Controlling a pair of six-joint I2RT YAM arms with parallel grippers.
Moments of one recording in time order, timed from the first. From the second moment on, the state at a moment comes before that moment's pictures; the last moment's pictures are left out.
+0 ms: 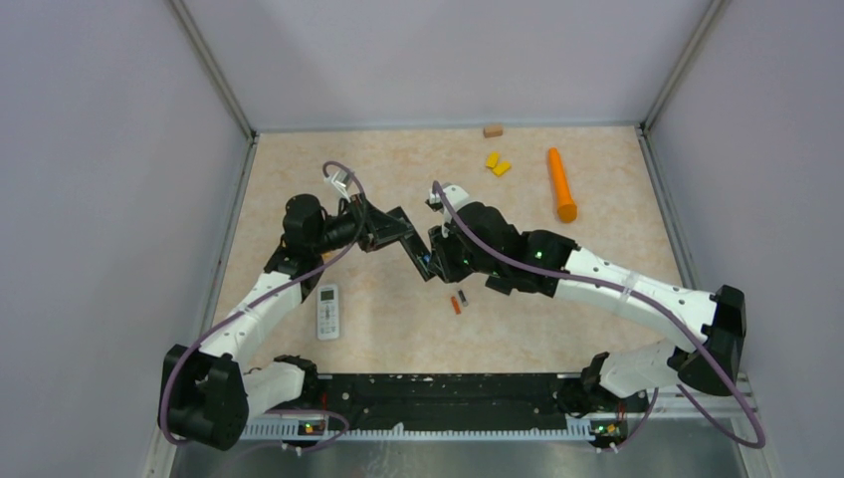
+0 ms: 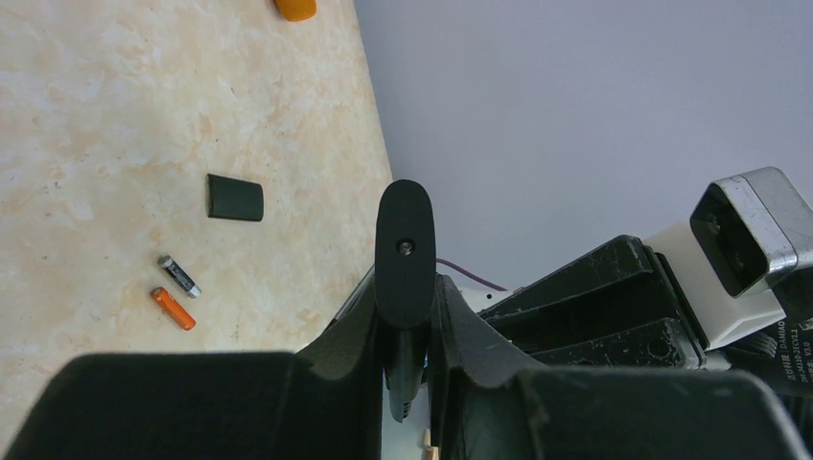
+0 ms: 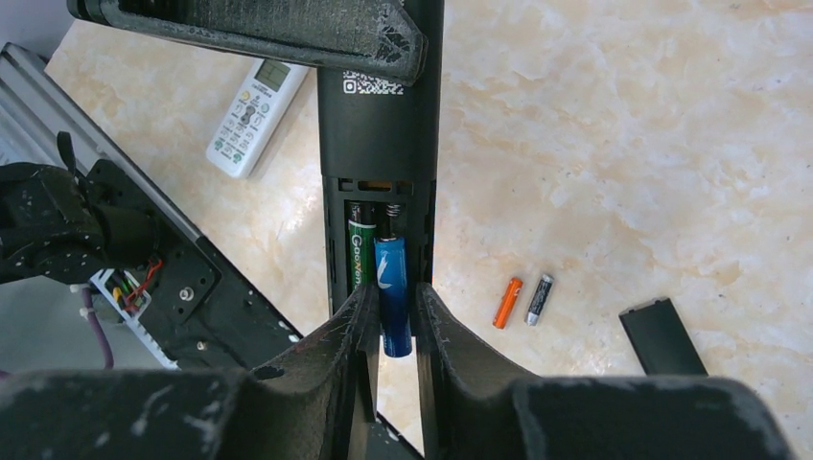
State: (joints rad) left arm -0.27 1.12 0.67 0.30 0.81 -1.15; right arm 1.07 1.33 1.26 -0.56 0.14 0.39
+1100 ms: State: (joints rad) left arm -0.27 1.12 0.65 0.42 0.83 -1.32; right arm 1.06 1.20 1.17 -0.37 0.20 0.54
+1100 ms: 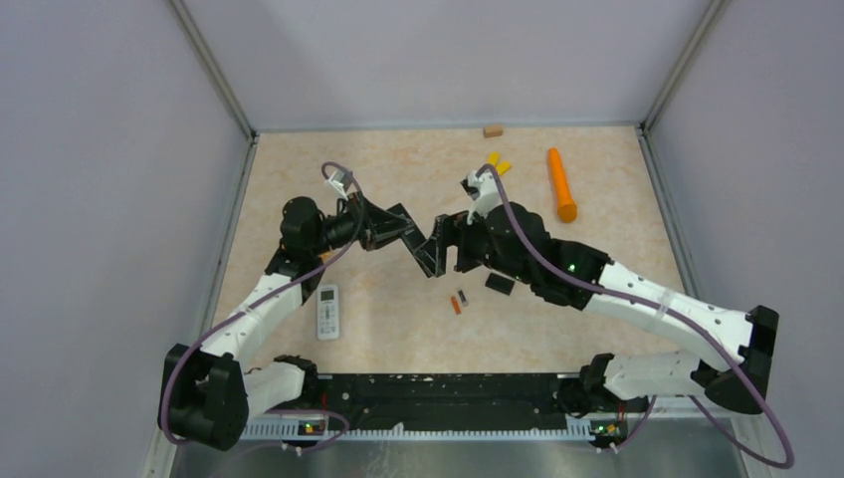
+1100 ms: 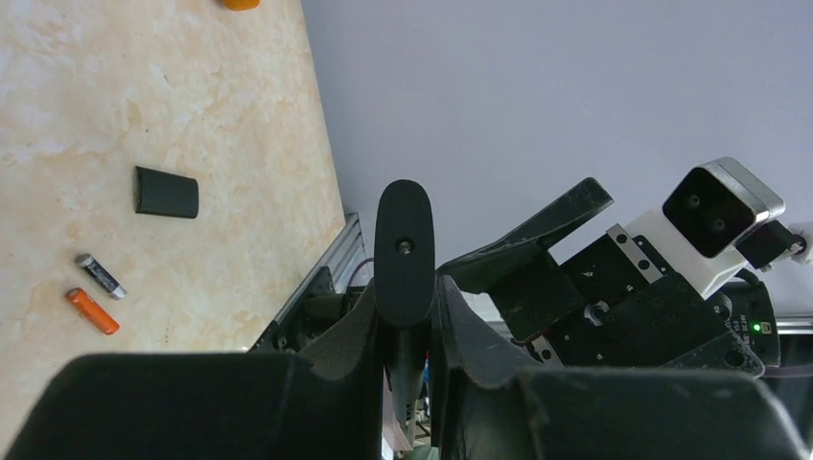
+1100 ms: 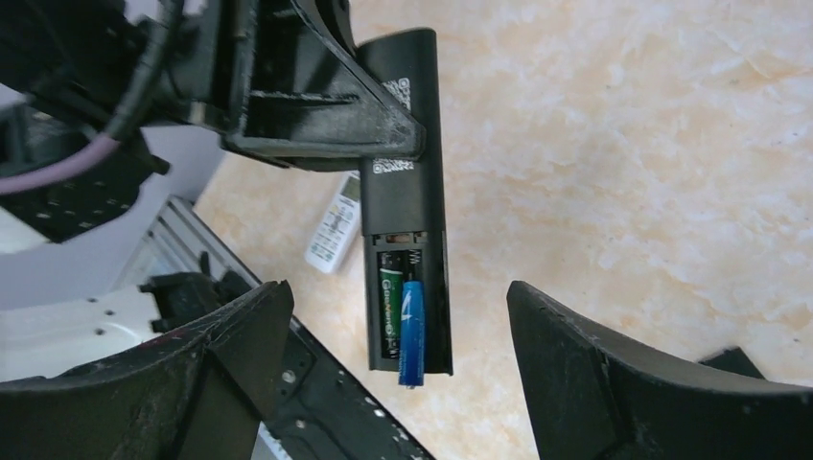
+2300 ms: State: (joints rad) left arm -0.27 1.06 0.61 0.69 0.71 -1.92; right arm 1.06 0.96 0.82 0.32 0.25 1.05
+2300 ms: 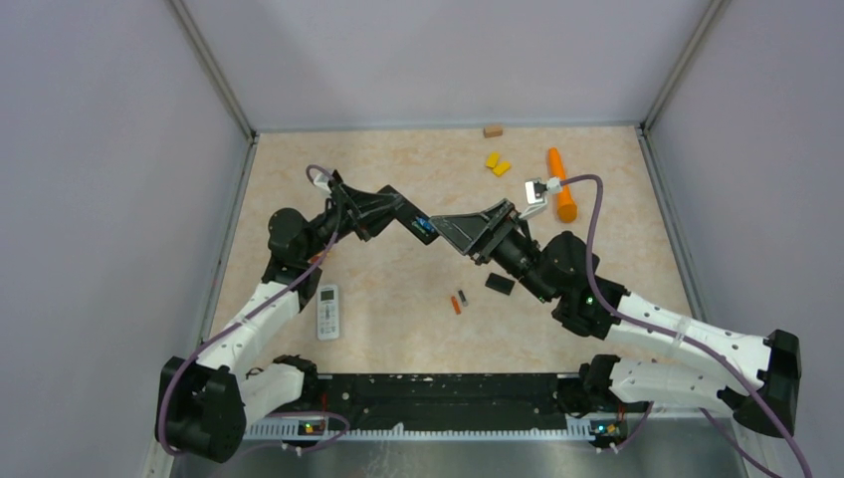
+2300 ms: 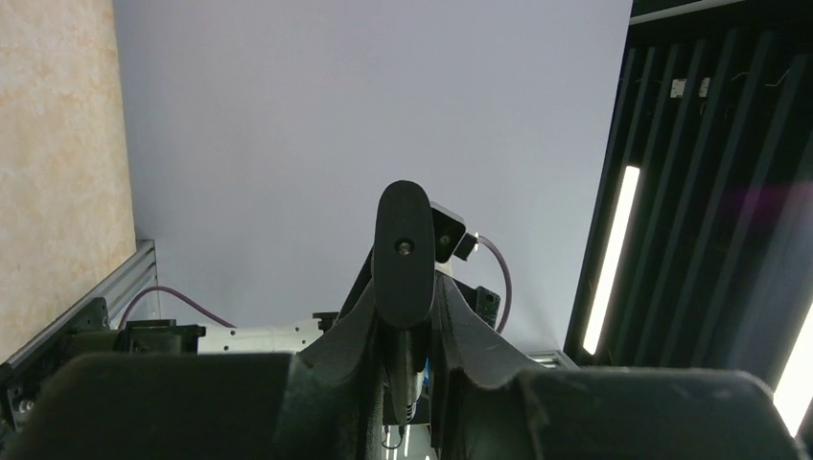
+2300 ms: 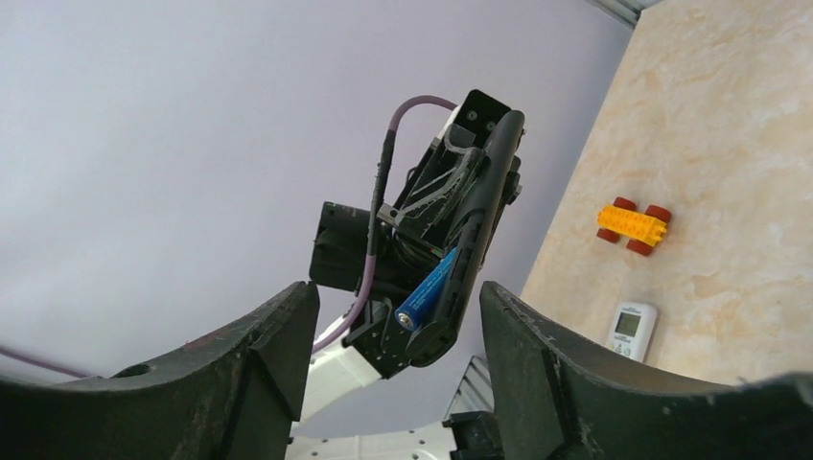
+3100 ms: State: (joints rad) left arm -0.27 1.06 0.58 0.73 0.71 -1.94; right arm 1.06 0.98 0.82 0.28 0.26 1.11
